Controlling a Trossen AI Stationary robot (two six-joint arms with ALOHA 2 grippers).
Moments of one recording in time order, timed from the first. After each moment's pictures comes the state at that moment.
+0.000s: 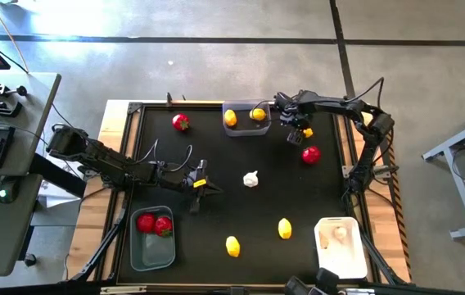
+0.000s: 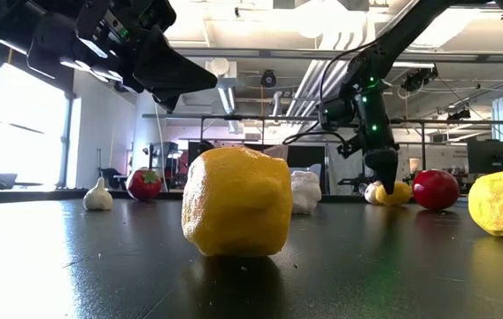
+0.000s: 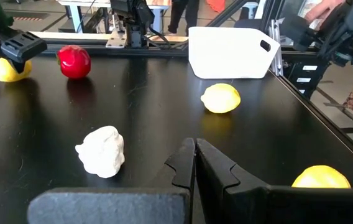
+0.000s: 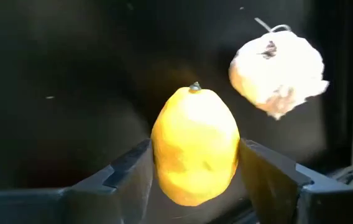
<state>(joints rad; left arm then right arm) -0.18 1.41 0.48 0.65 -0.06 -0.08 -0.72 1.82 1.20 -1.01 0.29 -0.22</state>
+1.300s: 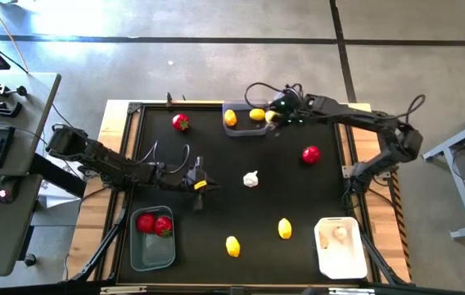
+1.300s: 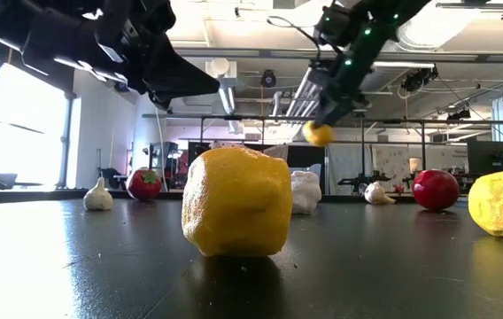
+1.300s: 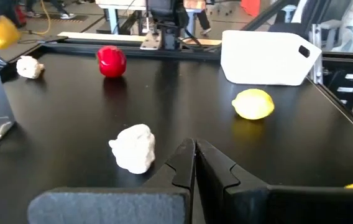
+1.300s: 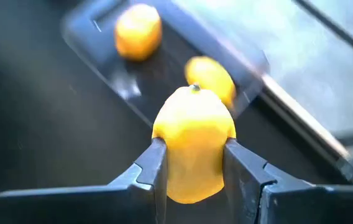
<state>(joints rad) -0.20 1.41 0.48 0.65 -0.22 -0.10 -0.51 1.50 1.20 -0.63 0.17 0.16</state>
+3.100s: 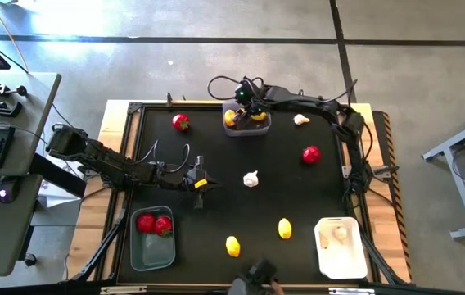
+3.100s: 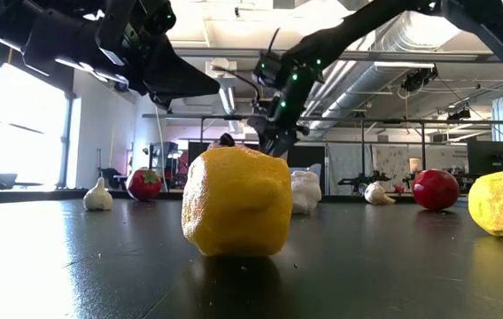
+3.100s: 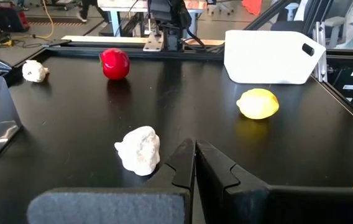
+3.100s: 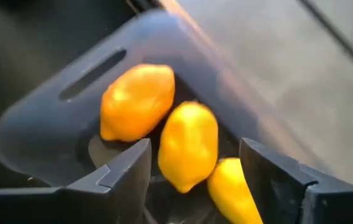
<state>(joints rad) -0.19 1.41 0.48 0.65 -0.22 -0.07 -0.52 2.08 1.71 -0.62 0.17 0.06</state>
